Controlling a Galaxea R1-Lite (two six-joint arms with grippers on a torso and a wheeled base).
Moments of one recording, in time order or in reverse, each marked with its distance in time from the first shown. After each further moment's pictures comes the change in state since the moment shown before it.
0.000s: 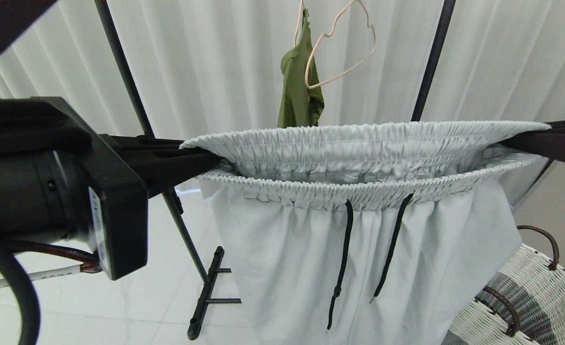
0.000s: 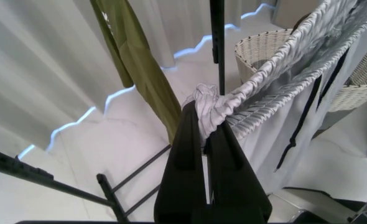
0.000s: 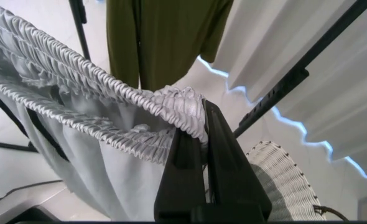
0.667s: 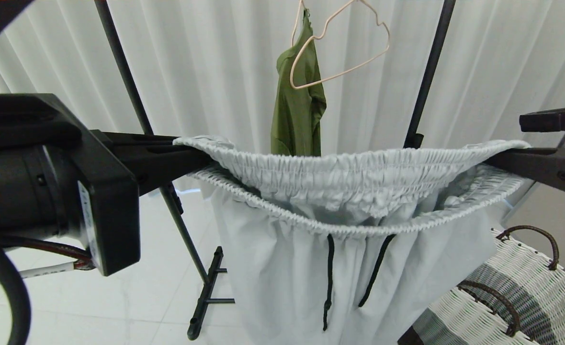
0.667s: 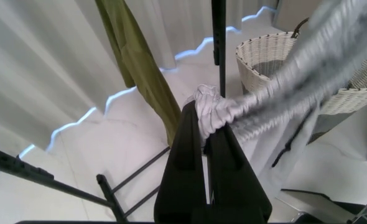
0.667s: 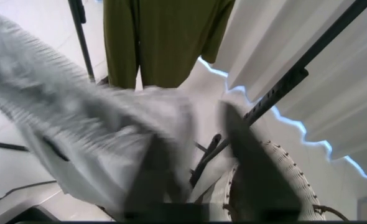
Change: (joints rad) left arm 0.004 -0.008 0.000 -0.001 0.000 -0.004; right arm -0.001 0.000 0.002 -0.001 -0.002 -0.004
